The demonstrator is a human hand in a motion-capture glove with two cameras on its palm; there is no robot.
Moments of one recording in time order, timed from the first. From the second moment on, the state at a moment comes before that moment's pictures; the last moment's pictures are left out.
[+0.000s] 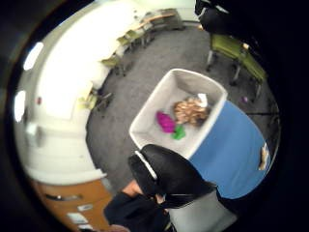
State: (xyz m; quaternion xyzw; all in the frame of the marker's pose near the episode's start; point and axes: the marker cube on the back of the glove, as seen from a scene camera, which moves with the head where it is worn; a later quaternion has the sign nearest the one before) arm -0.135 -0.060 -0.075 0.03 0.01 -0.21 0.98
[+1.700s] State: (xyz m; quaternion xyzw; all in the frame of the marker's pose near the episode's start) arm 0.360 -0.073 0.223 -0.10 -0.03 0.11 0.99
